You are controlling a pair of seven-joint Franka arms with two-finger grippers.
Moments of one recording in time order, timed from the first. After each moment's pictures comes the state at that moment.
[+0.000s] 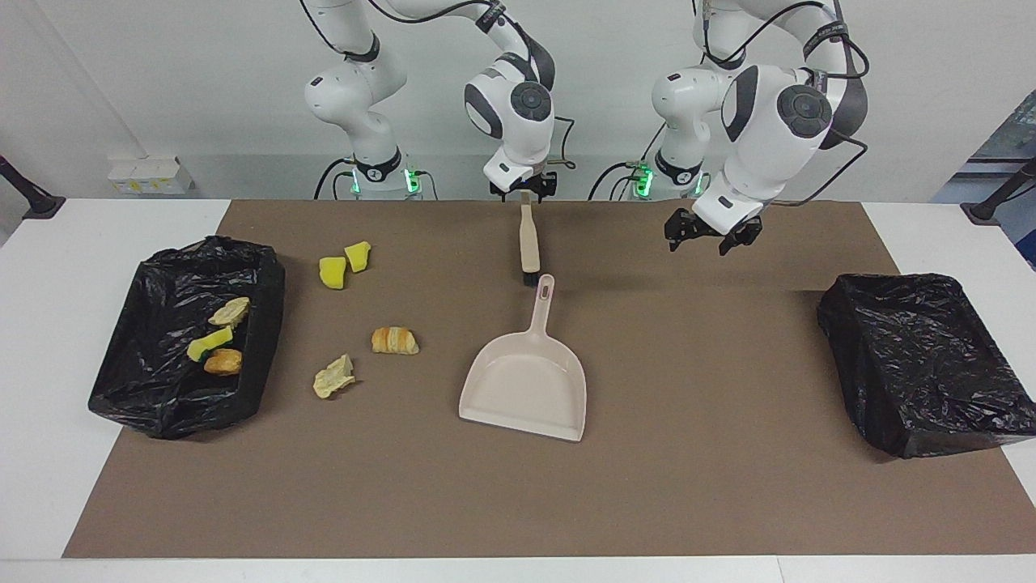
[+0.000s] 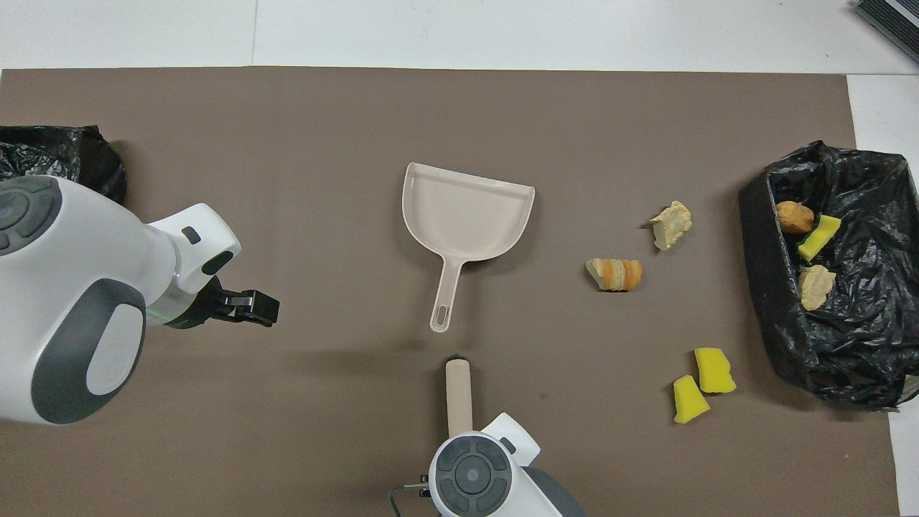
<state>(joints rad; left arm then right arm) 0.27 -0.10 -0.52 -2.02 -0.14 1.78 -0.09 0.81 -0.06 0.09 -2.34 0.25 2.04 0.80</state>
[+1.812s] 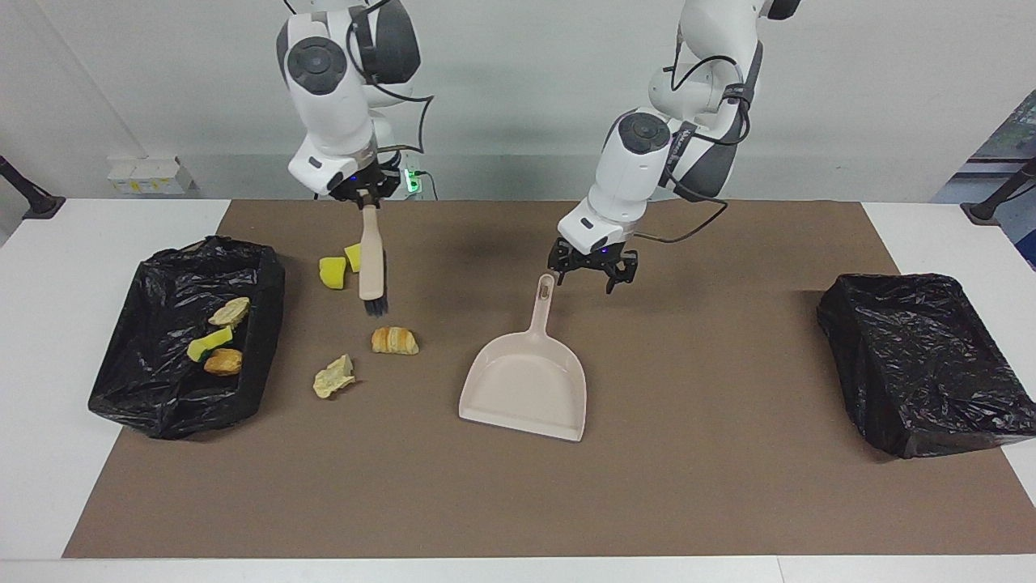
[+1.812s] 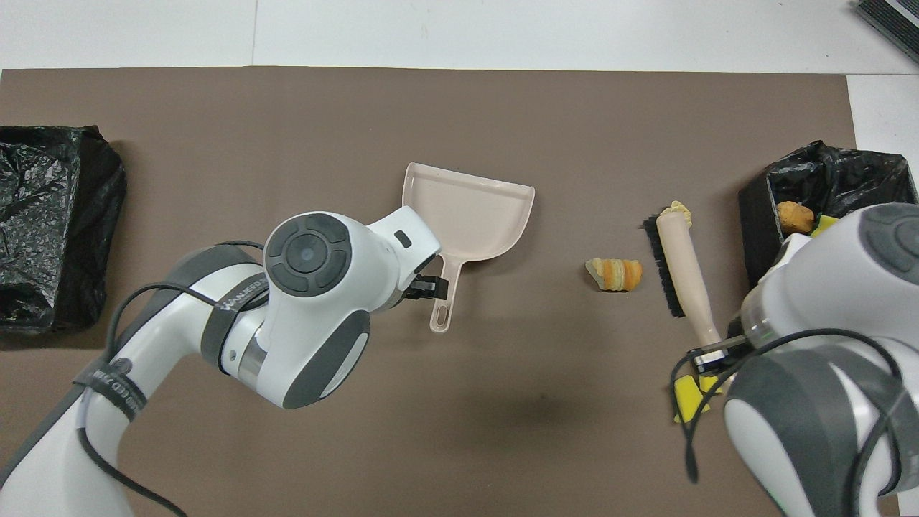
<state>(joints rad) -0.12 0.20 -0.53 -1.90 0.03 2.16 -0.47 0.07 -0.17 0.06 -2.02 -0.09 1.57 -0.13</state>
